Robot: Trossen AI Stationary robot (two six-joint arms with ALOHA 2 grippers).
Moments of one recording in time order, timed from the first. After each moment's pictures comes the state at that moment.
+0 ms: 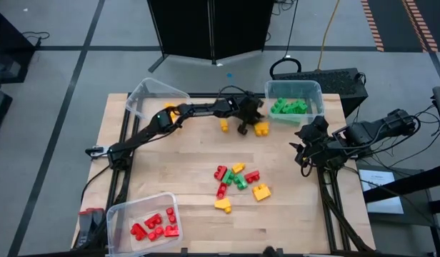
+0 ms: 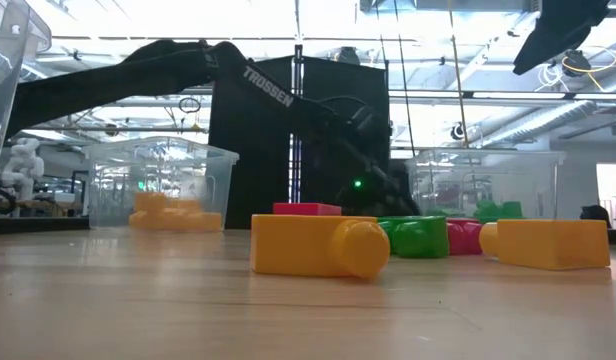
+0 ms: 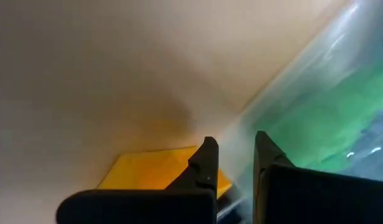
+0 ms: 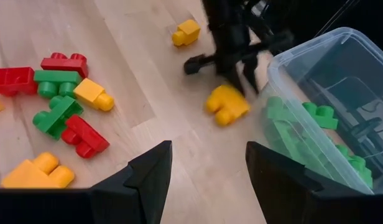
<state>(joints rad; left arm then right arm) 0.38 2.62 2.17 -0.26 0.25 -2.03 0.39 0.86 1.01 -1.25 0.65 0.74</state>
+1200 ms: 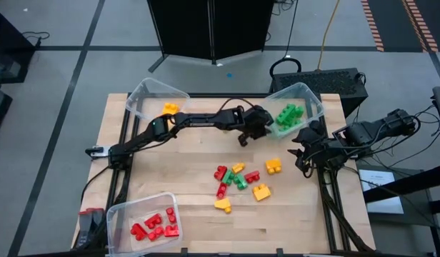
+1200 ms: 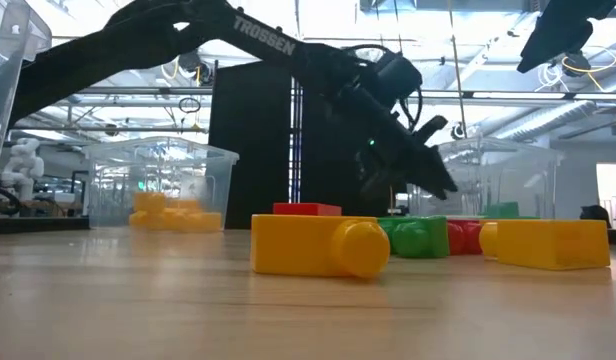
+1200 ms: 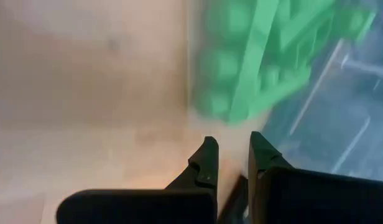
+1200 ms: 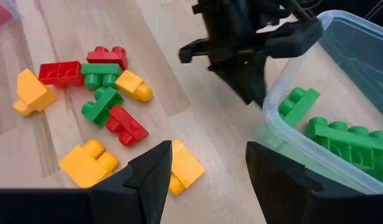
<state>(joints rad) 0.23 2.50 2.17 -0.42 0.11 -1.77 0.39 0.86 1.01 -1.18 0.52 0.75</state>
